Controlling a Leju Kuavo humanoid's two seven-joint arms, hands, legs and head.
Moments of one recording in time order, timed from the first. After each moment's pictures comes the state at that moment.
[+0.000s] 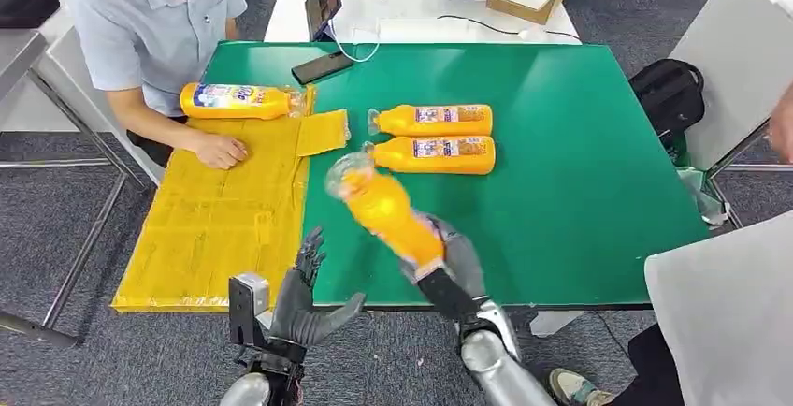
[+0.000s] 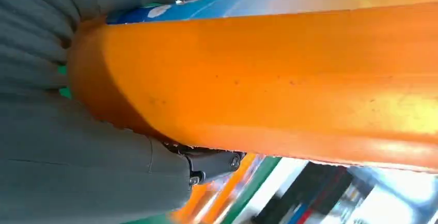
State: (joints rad) left arm -0.01 -0.12 -0.55 -1.36 0.18 0.23 -0.44; right arm -0.20 0.10 0.31 -1.04 0.39 -0.35 -0.56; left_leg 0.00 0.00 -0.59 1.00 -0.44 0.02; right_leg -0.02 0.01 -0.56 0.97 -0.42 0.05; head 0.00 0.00
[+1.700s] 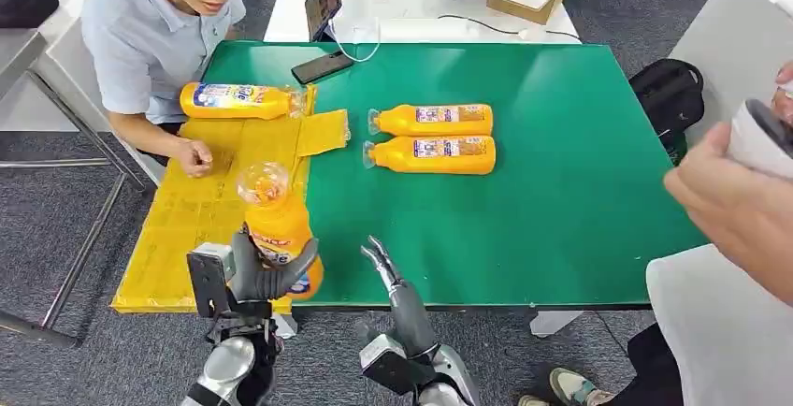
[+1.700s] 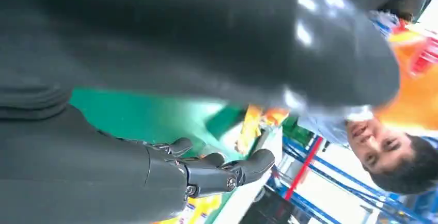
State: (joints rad) left arm -0.13 -0.10 -0.44 -1.33 0.01 0.57 -0.46; right arm -0.12 0.12 0.61 -1.07 0.21 -0.49 -0.70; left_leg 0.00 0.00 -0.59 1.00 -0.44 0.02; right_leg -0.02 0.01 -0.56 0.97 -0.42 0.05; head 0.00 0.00
